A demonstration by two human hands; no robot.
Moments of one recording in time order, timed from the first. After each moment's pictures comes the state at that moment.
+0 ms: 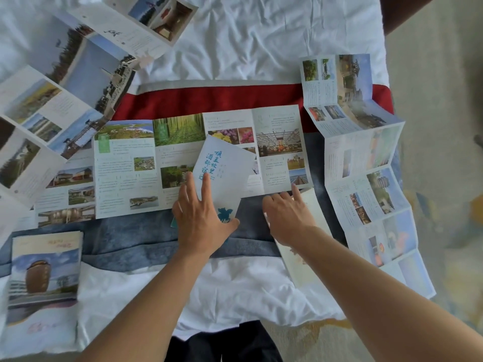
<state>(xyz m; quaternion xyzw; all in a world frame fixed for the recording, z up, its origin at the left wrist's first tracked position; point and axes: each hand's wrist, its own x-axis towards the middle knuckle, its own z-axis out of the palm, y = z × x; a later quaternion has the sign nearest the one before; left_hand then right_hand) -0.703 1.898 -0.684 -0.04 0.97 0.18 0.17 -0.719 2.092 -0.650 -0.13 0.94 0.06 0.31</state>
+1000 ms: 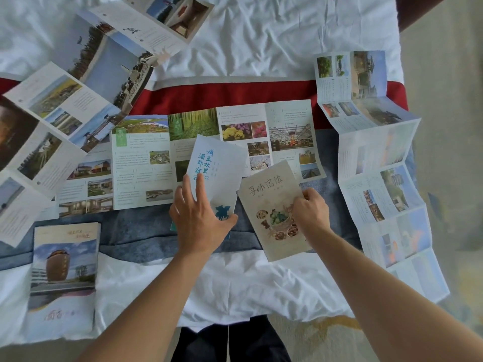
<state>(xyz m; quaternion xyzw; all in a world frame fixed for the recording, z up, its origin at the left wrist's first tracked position) -0.690 1.870 -0.684 -0.10 0.97 0.19 0.14 -0.709 2.098 -0.665 0.40 0.82 -0.35 0.21</state>
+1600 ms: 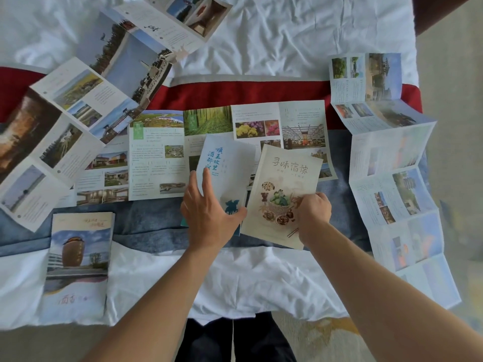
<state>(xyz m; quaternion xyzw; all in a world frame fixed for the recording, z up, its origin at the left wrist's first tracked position) -0.687 1.868 -0.676 -0.15 0.95 0.26 0.11 -0.715 2.064 -0.660 0.58 0.66 -0.46 0.10</state>
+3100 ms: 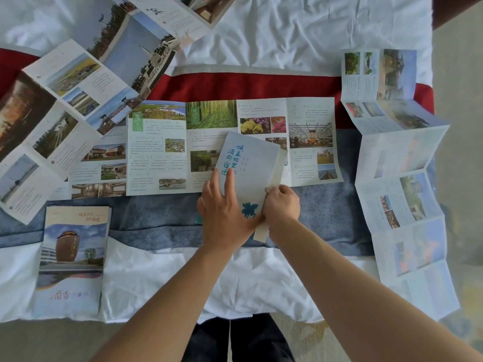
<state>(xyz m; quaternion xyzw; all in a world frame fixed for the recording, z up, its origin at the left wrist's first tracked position) -0.687 1.891 -0.679 -0.09 0.96 0.23 0.16 -0.726 1.998 -0.668 0.49 0.71 -0.47 0.17</state>
